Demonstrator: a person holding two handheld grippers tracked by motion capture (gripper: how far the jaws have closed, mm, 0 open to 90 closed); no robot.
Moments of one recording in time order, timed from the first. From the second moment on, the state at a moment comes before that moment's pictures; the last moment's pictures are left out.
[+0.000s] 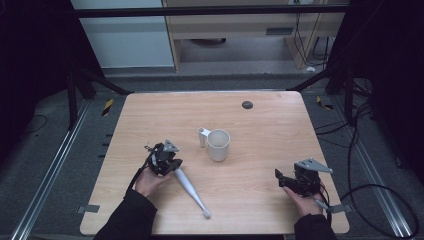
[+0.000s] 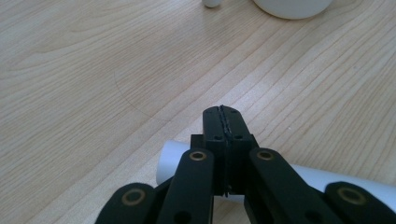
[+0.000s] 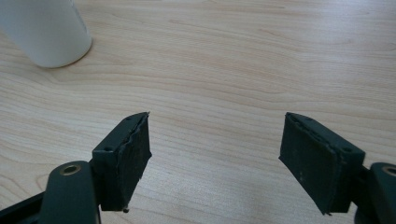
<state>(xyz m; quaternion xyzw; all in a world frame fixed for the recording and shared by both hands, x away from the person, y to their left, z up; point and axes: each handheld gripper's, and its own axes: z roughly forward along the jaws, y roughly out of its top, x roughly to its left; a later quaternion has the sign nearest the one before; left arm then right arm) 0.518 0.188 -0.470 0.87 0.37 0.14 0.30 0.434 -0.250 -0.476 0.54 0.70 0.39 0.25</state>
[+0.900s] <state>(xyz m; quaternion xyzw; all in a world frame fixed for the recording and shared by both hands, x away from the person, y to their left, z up) 0.500 0.203 -0.472 0.88 0.37 0.14 0.27 0.432 -0.252 -0.475 0.55 0.70 0.39 0.26</state>
